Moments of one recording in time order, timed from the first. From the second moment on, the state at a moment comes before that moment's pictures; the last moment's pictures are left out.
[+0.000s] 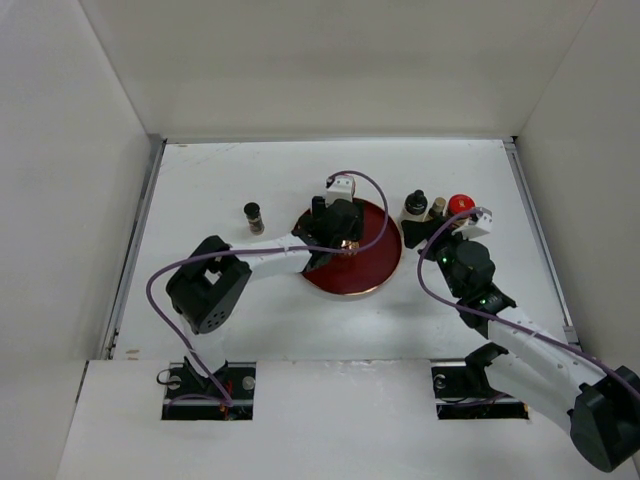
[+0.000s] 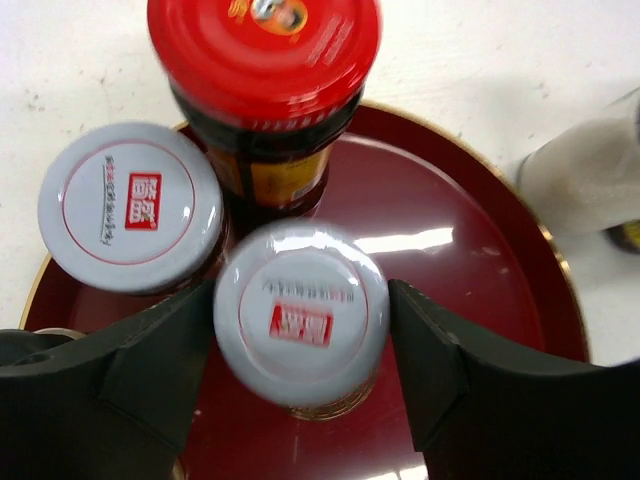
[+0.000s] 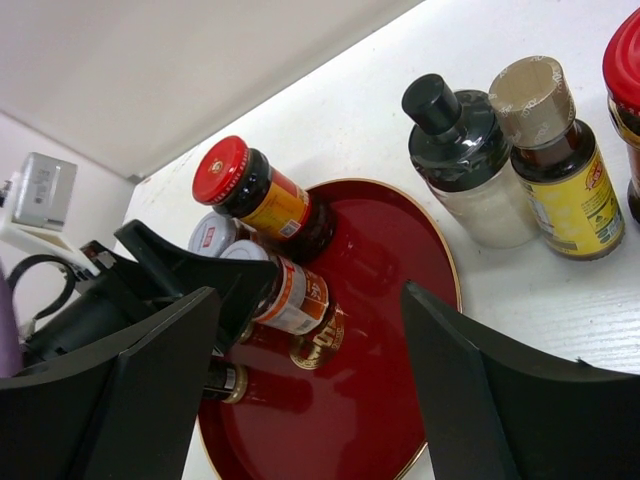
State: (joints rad) left arm -0.83 1.81 1.11 0.18 -0.51 -0.44; right arm 0.48 0.86 0.38 0.40 0.28 0.71
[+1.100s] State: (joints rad) left arm -0.37 1.41 0.86 0.06 -0.54 -0.54; right arm 0.48 0.95 0.38 0.40 0.24 0.70
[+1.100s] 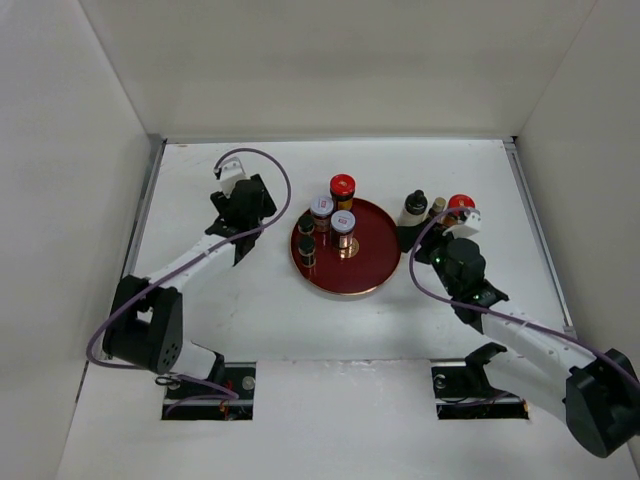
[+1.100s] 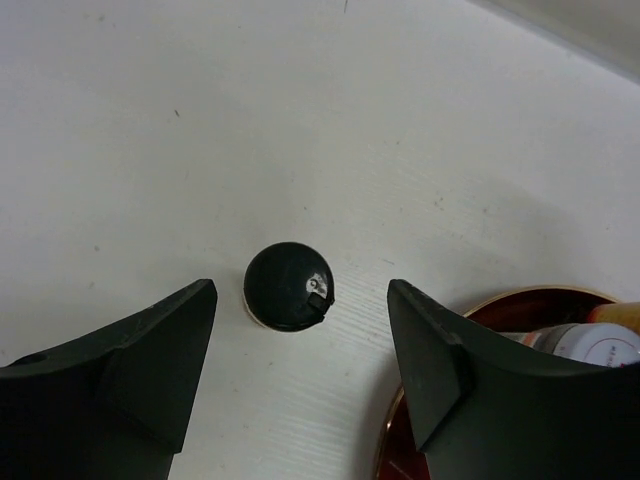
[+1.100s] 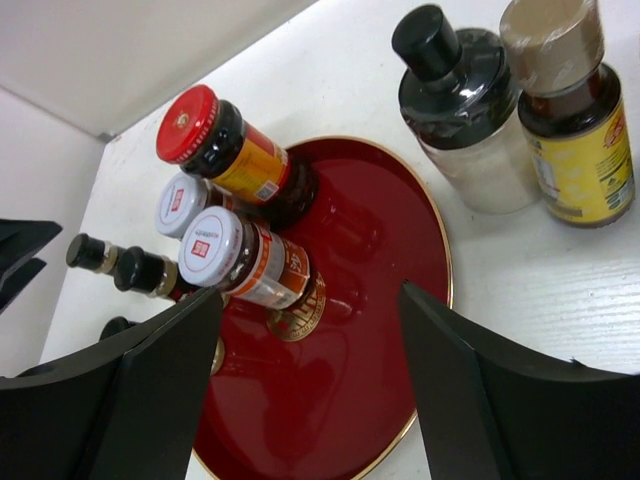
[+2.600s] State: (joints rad) left arm -0.91 1.36 0.95 0.03 -0.51 -0.47; right arm 0.49 0.92 0.38 0.40 0.22 0.69
